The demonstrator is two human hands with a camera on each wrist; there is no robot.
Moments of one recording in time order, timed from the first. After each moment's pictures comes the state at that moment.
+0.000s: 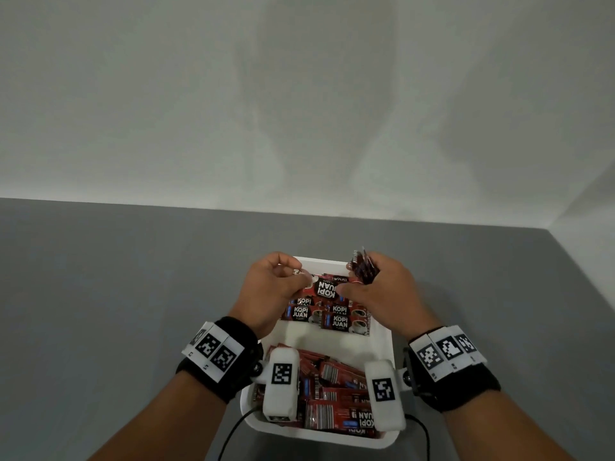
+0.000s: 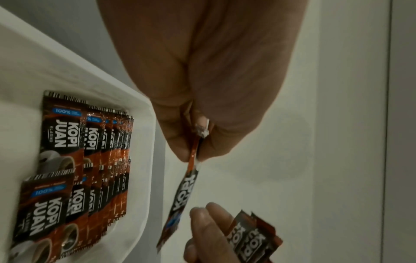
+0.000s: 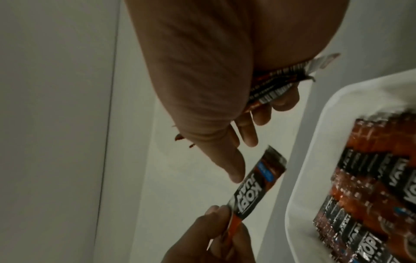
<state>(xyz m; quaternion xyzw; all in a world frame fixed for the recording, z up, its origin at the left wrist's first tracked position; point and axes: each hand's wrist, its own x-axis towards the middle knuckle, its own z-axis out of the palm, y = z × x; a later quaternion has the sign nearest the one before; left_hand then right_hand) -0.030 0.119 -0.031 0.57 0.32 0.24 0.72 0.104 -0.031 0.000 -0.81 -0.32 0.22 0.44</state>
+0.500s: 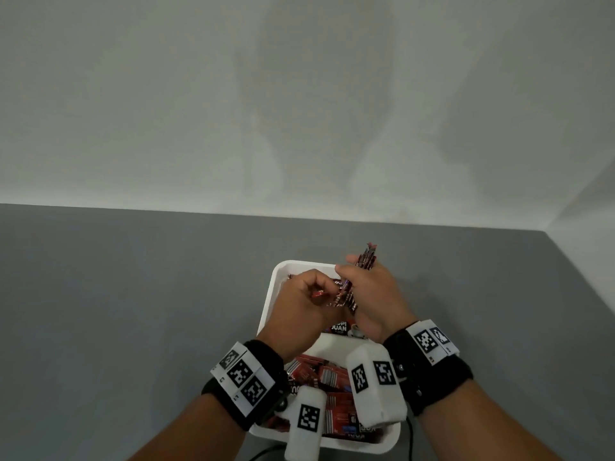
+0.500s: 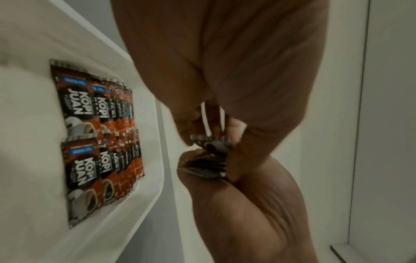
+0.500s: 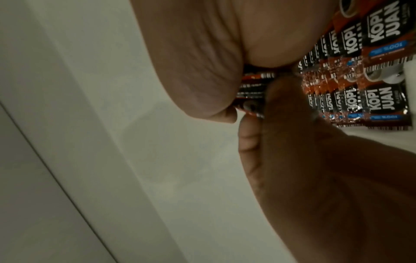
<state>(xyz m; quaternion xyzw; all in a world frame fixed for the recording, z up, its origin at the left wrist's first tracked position) -0.022 0.073 -0.030 0.67 0.23 0.20 0.67 0.085 -0.001 -0.002 -0.61 -0.06 0.38 0.69</state>
